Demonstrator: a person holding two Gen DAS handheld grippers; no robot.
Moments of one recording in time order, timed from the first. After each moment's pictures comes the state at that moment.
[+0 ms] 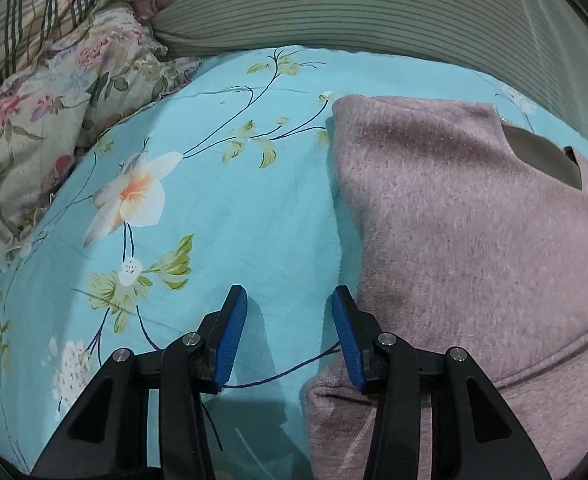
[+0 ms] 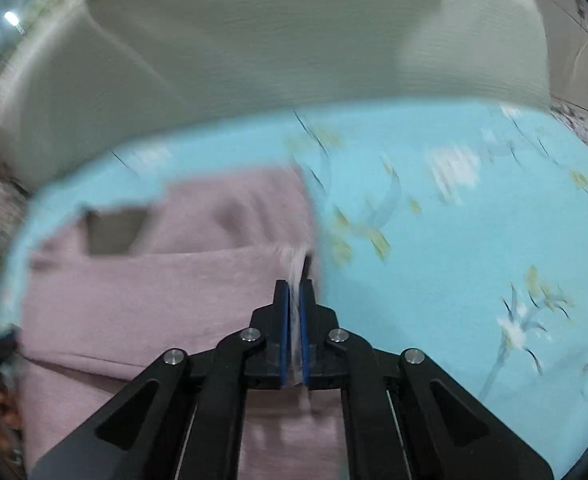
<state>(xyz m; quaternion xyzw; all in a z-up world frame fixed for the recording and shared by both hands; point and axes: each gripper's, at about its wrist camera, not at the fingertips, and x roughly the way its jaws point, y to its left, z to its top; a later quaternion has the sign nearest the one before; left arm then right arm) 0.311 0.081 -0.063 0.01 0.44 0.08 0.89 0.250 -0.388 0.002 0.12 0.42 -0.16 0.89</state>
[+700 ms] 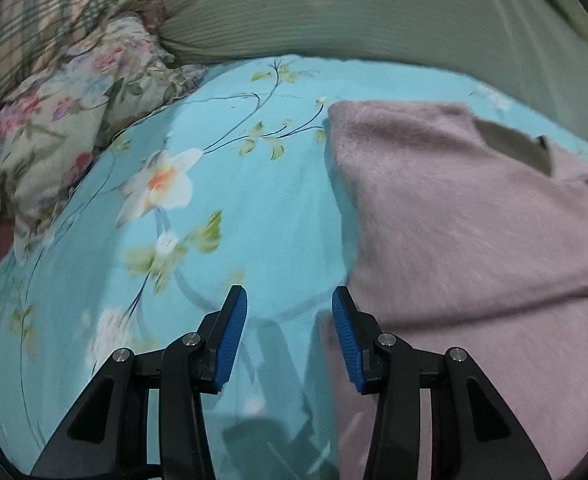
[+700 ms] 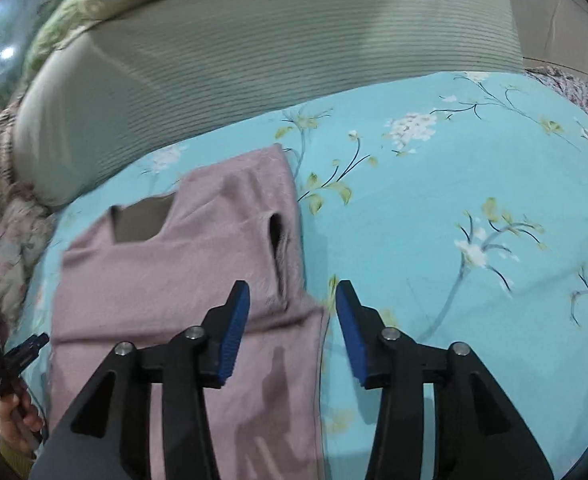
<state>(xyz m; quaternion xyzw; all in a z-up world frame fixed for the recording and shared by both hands) 0.253 0.085 -0.035 0.00 0.44 0.06 0.90 0.147 -0.382 0.028 0.16 0.37 -0.11 0.91</state>
